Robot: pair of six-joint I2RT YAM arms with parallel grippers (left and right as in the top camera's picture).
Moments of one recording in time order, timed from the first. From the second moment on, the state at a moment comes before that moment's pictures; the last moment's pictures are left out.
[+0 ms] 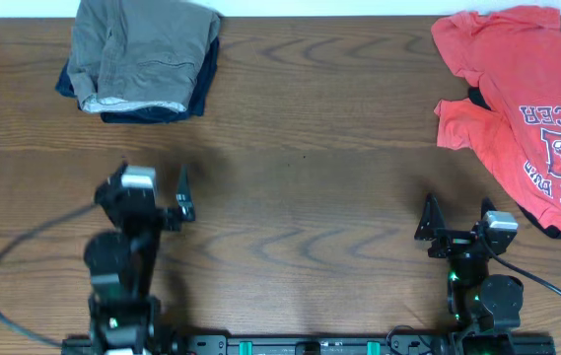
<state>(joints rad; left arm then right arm) 0.06 0.51 0.25 0.13 0.14 0.04 0.06 0.01 0.01 -0.06 0.07 0.22</state>
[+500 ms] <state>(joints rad) 0.06 0.13 0.01 0.11 0.14 0.04 0.06 0.01 0.01 -0.06 0.07 0.22</state>
